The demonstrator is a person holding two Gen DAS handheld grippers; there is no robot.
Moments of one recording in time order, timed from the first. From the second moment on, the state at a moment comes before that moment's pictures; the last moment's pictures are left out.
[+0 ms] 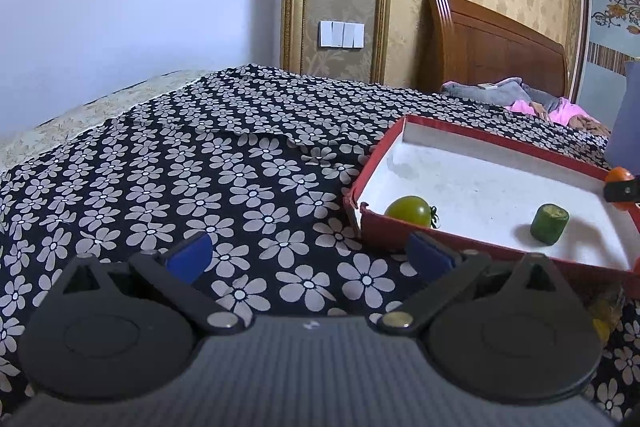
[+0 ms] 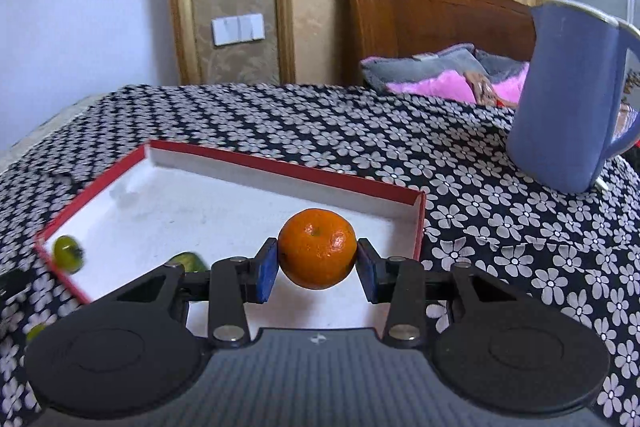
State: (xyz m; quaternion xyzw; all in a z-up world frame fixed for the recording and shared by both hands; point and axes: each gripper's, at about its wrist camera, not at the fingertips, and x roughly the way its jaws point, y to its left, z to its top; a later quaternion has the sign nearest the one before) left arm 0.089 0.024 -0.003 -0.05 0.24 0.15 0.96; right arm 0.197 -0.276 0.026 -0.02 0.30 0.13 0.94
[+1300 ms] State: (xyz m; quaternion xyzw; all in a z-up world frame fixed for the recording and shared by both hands) left arm 0.092 0.027 -0.006 -0.07 0.25 0.15 0.95; right arm 0.088 -0.249 0.000 -0.05 0.29 0.26 0.92
